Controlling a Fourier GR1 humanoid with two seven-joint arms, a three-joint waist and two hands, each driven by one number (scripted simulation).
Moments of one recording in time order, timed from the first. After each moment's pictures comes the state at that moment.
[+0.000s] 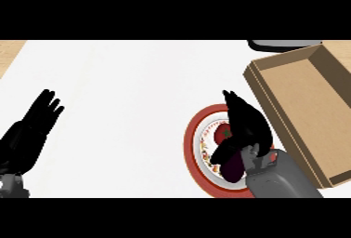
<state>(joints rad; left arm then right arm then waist) -0.01 0.38 0.06 -1.63 0.37 0.04 0.22 -0.42 -0.19 0.45 -1.66 0.61 0.25 1.10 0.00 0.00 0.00</state>
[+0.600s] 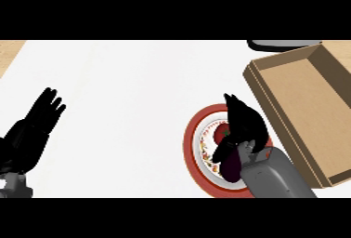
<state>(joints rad) -0.02 0.35 0.07 -1.64 0.34 0.04 0.24 -0.41 -0.14 0.41 -1.57 0.67 0.29 1.07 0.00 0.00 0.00</state>
